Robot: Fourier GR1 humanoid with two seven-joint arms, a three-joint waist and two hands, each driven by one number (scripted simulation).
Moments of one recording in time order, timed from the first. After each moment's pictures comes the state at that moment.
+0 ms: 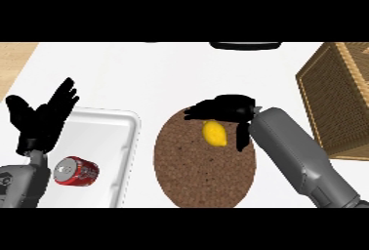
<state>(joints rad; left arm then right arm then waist) -0.23 0.35 0.05 -1.39 0.16 0.04 0.23 -0.81 -0.23 0.51 -0.77 0.80 0.39 -0.73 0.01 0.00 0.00</state>
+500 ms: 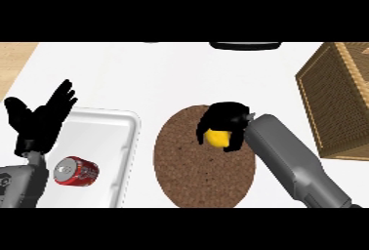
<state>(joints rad) -0.22 0.34 0.08 -1.37 0.14 0.00 0.21 -0.78 -0.19 0.54 -0.77 0.94 0.33 -0.77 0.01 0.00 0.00</state>
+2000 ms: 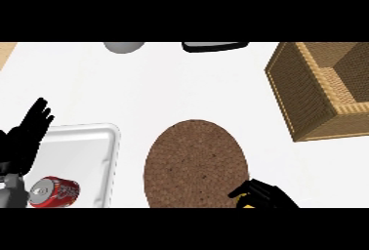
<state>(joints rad) -0.08 0.35 0.17 -1.43 0.15 0.02 0.21 0.29 -0.23 0.35 -1.66 0.64 0.08 -0.53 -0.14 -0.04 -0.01</state>
